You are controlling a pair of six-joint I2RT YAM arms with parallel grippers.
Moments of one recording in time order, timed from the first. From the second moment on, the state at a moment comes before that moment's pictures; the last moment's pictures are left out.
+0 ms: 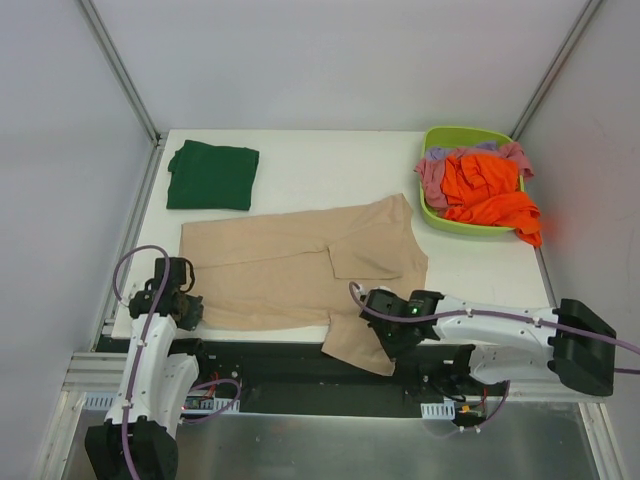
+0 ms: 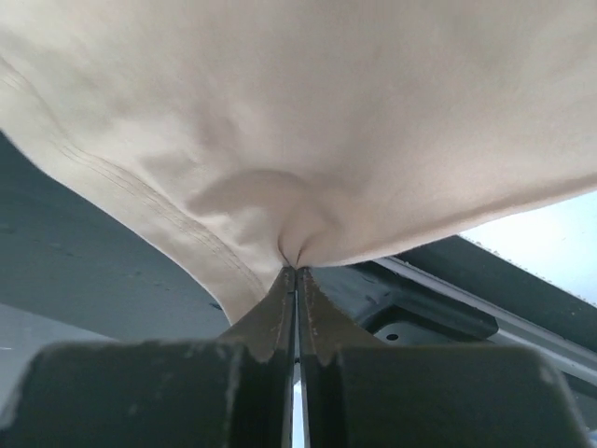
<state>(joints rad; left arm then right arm) 0.12 0.68 0.45 -1.04 -0.20 -1.20 1.23 1.19 0.62 -0.87 0.05 0.67</state>
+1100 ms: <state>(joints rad) 0.12 0.94 0.61 -0.94 -0.22 -1.11 0.59 1.39 1.20 -0.75 0.08 0.39</state>
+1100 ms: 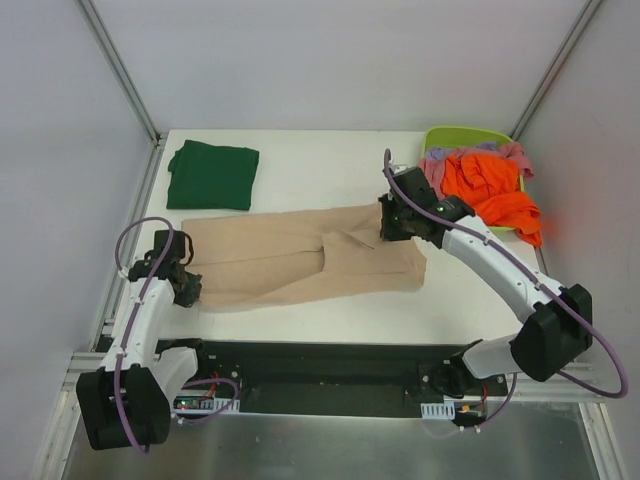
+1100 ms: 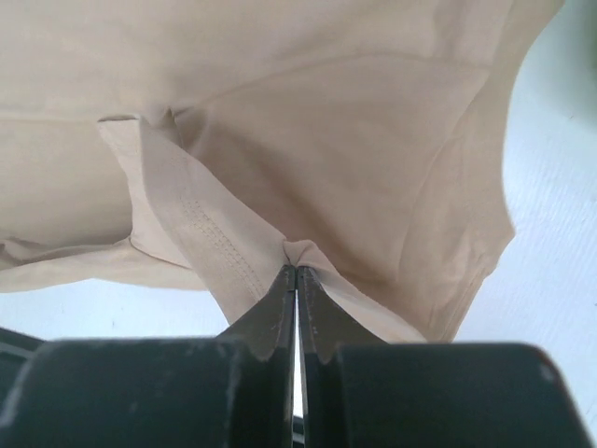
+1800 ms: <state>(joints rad) 0.12 1.26 0.81 -0.88 -0.27 -1.07 0.45 1.63 1.39 -0.65 0.02 0.25</state>
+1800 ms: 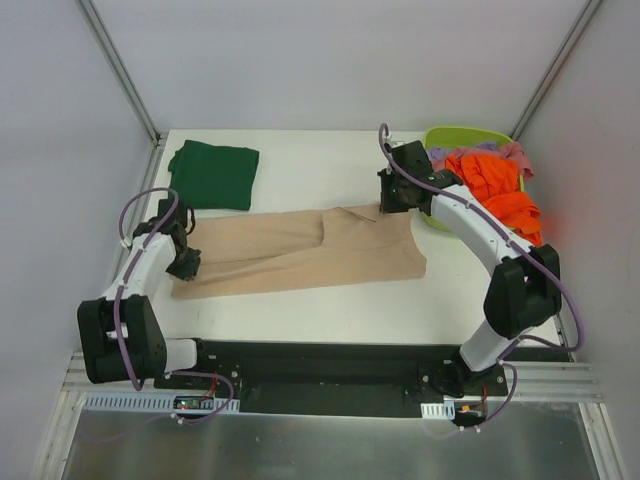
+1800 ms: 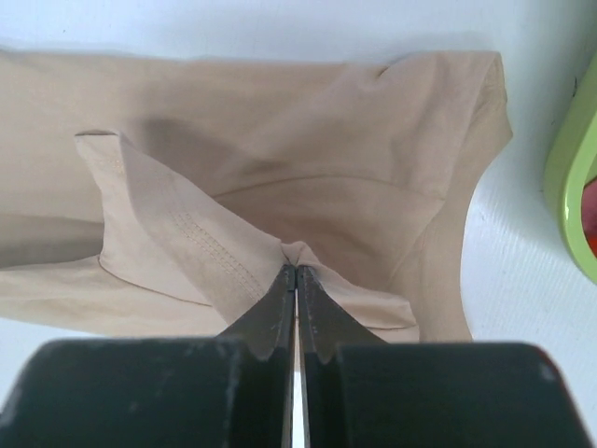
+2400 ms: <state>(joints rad) 0.12 1.36 1.02 -0.86 -0.29 -0.98 0.39 1.87 1.61 -0.66 0.18 0.30</state>
